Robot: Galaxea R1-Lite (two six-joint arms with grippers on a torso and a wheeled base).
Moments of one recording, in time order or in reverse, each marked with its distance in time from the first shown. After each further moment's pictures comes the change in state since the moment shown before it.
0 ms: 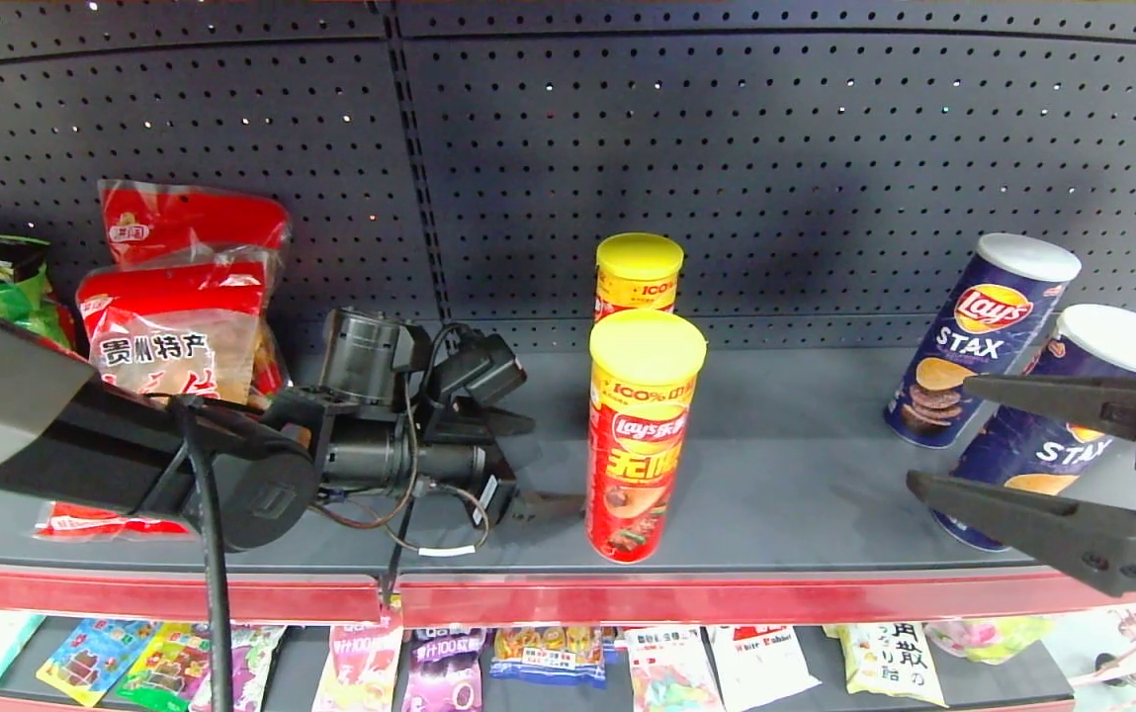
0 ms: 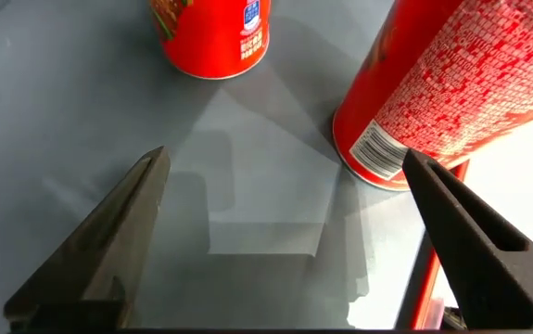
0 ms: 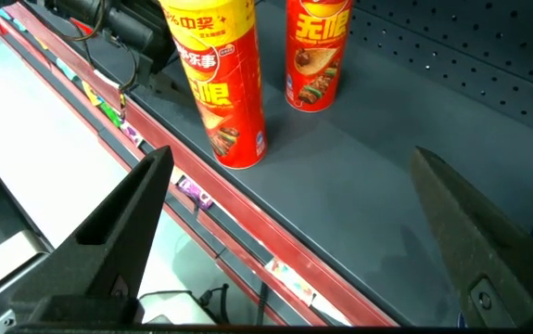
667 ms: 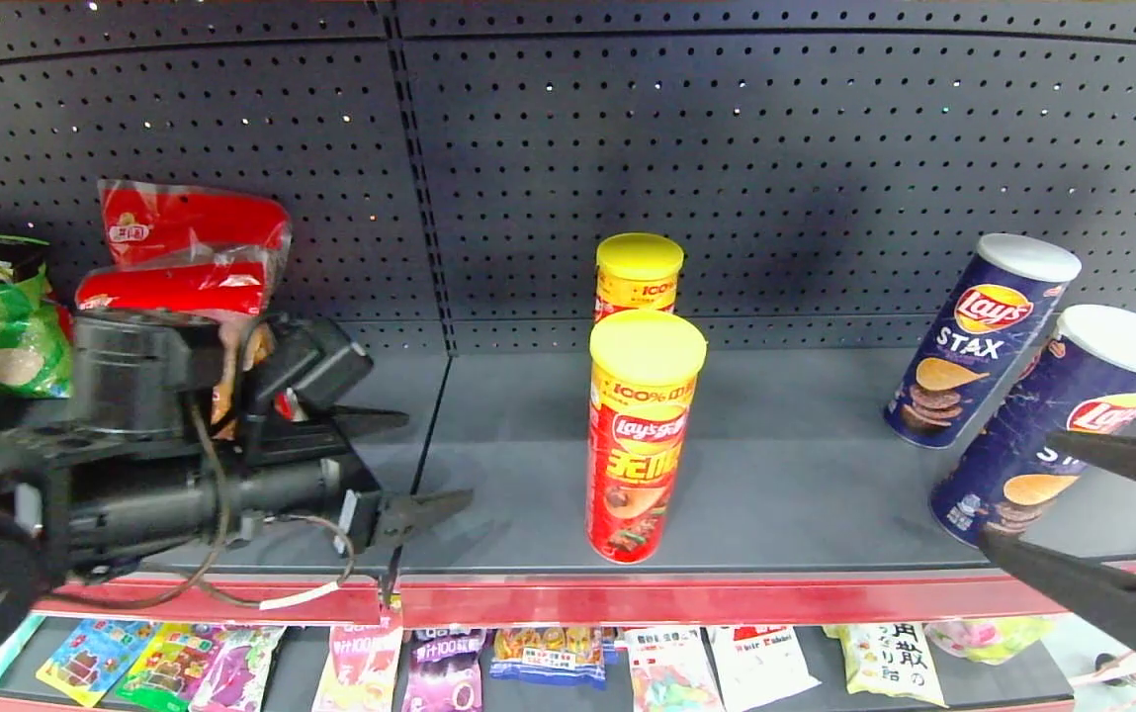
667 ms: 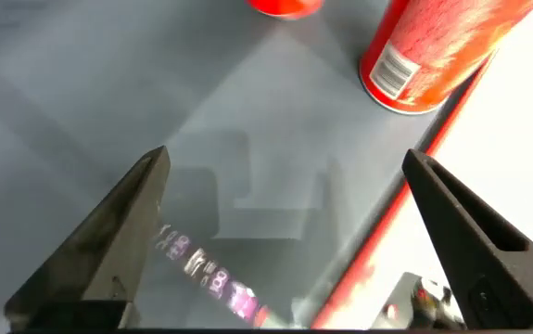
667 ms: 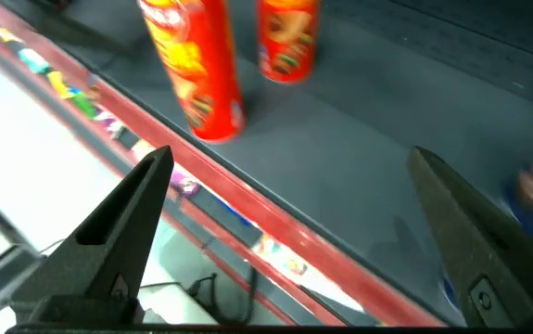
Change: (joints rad) left arm 0.119 -0.410 0.310 0.010 0.156 -0.097; right arm -0.030 -0.165 0.150 0.010 -0.112 -0.007
